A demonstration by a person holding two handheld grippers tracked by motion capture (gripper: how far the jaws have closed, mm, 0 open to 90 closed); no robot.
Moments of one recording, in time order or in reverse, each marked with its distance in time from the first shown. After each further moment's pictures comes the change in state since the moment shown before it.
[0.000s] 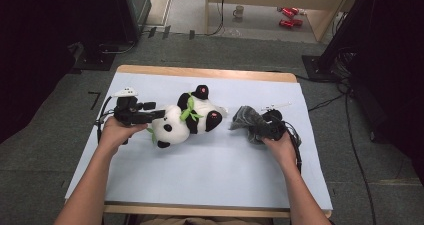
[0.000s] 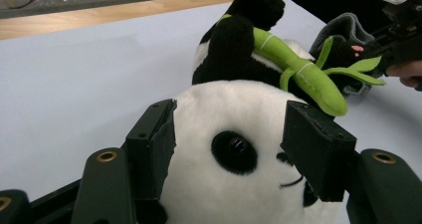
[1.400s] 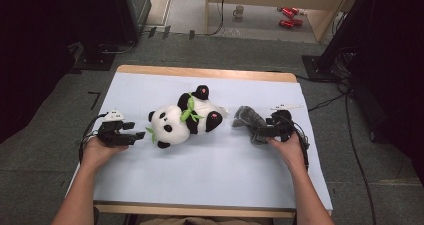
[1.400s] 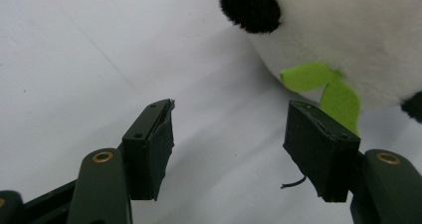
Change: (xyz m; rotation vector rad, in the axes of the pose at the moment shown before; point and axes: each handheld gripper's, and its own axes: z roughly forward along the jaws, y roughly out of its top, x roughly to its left) left arm 0.030 -0.078 -0.022 0.174 0.180 0.078; right arm -0.013 -0.007 -0.021 -0.140 0.021 -0.032
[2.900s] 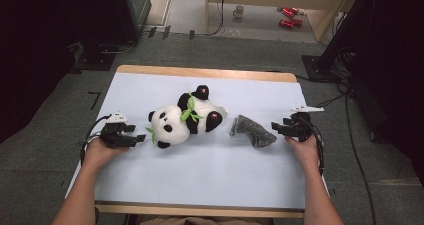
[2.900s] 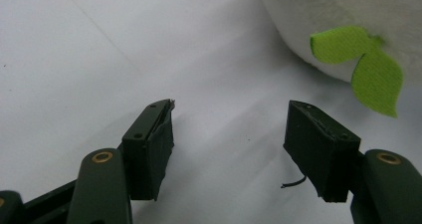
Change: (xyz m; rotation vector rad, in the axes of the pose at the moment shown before) left arm 0.004 -0.008 0.012 0.047 0.008 0.001; right arm -0.057 -0.022 -0.017 -0.043 -0.119 0.050
